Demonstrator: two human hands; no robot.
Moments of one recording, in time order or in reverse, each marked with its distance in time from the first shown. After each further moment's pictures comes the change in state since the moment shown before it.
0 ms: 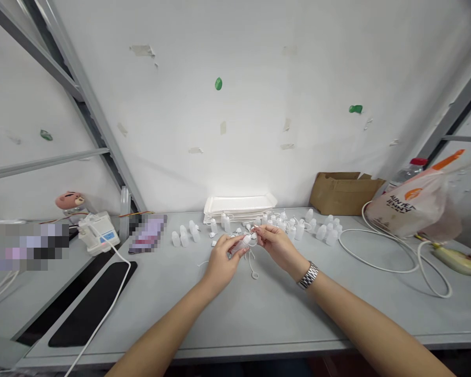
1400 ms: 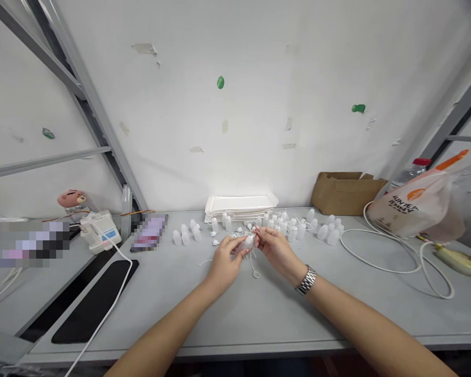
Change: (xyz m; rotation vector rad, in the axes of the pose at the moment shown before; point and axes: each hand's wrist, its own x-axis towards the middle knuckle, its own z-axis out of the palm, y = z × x) left_hand -0.001 -0.005 0.006 -0.041 -0.007 0.015; right_hand -0.005 0.009 0.010 0.113 0.050 0.003
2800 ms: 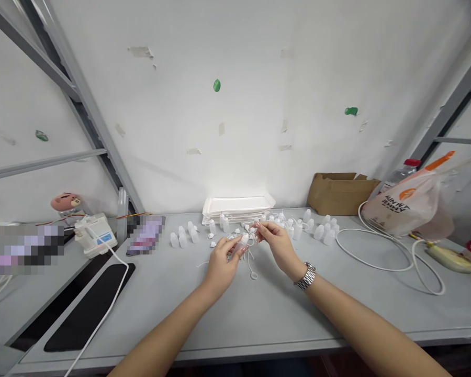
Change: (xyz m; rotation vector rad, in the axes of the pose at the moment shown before) left_hand -0.002 -0.001 0.000 0.000 0.013 -0.010; right_hand 0.003 -0.011 -0.002 -0.411 0.142 -0.227
